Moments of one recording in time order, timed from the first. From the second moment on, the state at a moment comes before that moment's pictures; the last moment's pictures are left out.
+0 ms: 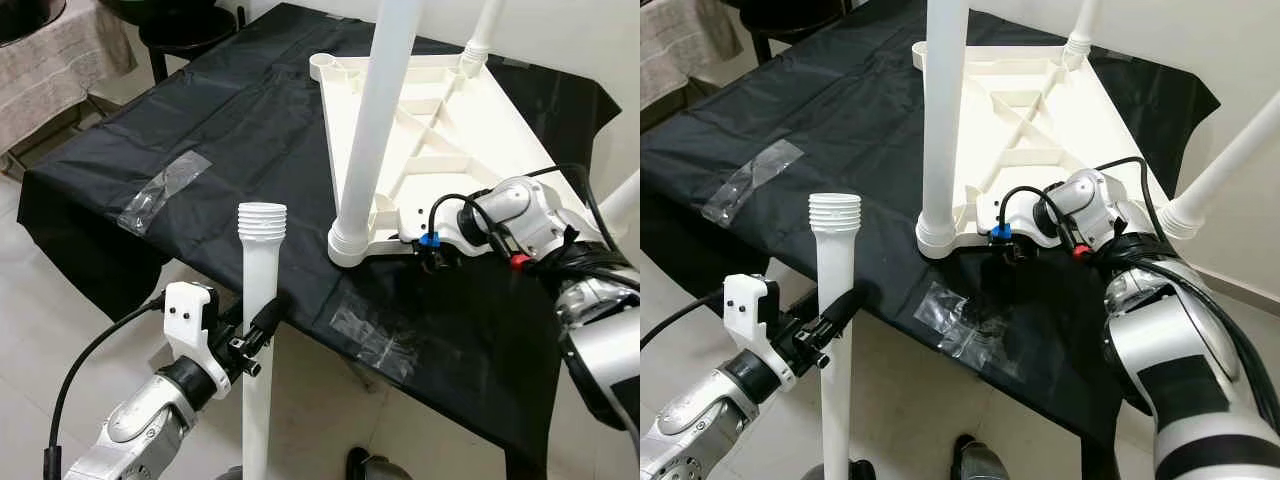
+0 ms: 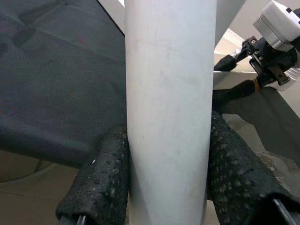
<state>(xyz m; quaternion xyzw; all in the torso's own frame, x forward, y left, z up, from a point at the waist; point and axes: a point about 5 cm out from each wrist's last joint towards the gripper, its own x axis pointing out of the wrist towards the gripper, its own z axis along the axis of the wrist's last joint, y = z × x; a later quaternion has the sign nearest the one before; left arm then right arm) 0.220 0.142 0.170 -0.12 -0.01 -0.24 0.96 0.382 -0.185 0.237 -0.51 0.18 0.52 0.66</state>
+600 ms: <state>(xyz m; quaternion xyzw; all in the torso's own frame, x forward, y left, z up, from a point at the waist) 0.220 0.142 0.169 -0.12 -0.01 -0.23 0.96 0.377 -0.173 0.238 -0.60 0.11 0.55 0.57</state>
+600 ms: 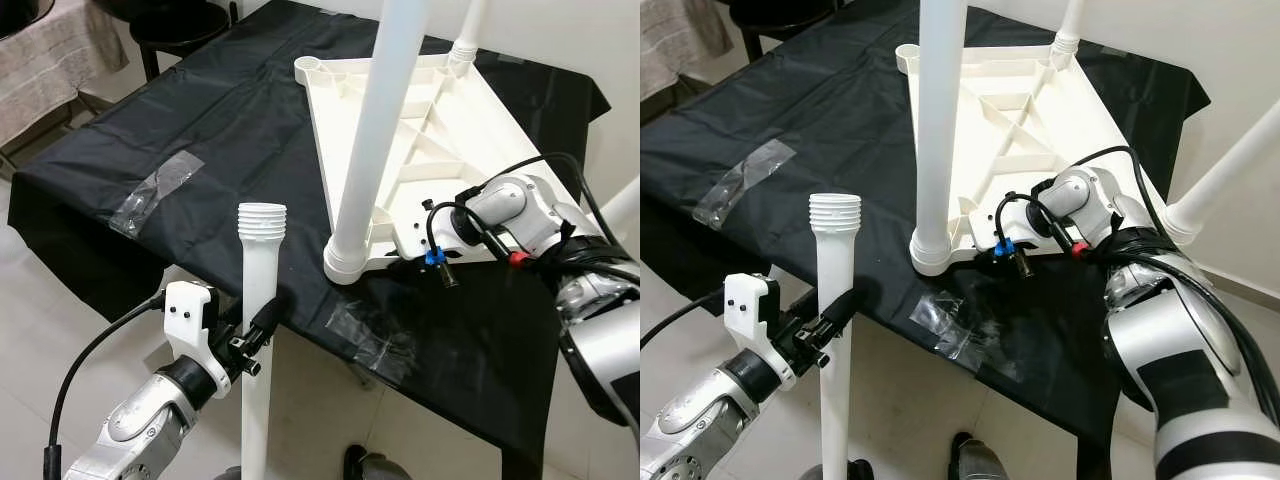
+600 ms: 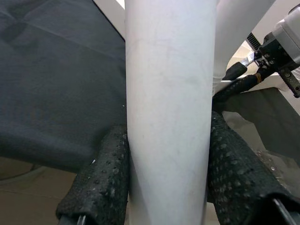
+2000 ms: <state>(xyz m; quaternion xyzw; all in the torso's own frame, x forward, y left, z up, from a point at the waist) 0.222 0.141 0.171 -0.12 -0.01 -0.24 0.96 0.367 -0.180 0.258 -0.65 -0.02 0.54 0.53</state>
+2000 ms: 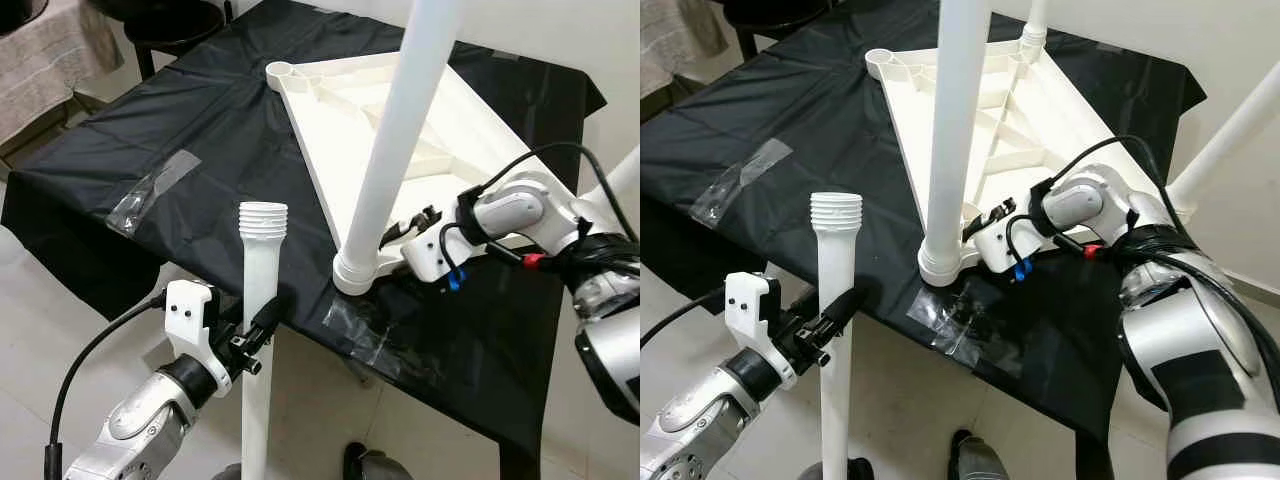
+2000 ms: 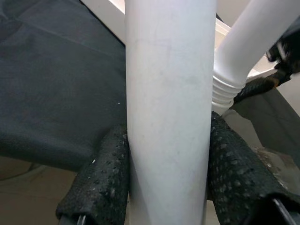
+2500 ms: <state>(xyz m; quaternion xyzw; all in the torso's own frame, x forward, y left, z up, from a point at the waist) 0.226 0.145 0.178 -0.13 -0.03 -0.23 0.96 0.326 -0.192 0.253 -0.30 -0.08 0.56 0.77</state>
